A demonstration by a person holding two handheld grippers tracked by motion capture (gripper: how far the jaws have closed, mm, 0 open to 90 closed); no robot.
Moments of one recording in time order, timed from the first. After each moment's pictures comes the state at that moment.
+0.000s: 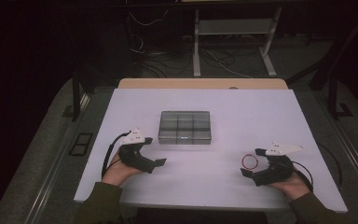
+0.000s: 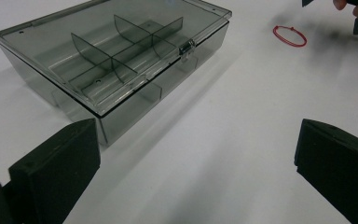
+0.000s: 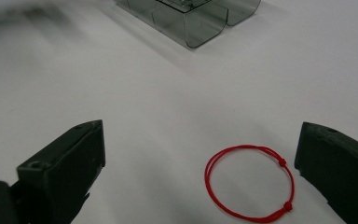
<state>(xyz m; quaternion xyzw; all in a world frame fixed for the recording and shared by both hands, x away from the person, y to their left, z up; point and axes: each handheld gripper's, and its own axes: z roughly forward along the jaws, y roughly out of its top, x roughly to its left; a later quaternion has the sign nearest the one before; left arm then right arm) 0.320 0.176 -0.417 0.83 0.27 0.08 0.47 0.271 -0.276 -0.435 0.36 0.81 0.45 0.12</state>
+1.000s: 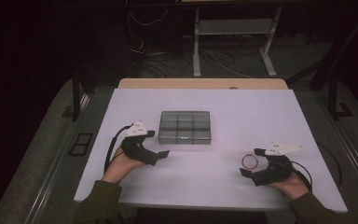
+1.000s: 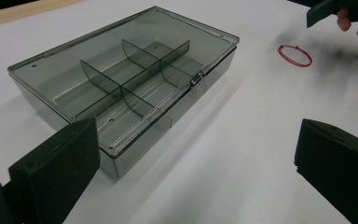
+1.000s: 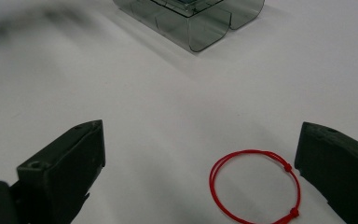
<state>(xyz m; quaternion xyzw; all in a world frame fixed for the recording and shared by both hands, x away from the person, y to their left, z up) 0.337 0.166 -0.407 0.83 0.27 0.09 0.48 0.271 -0.274 -0.435 0.36 0.81 0.45 0.11</state>
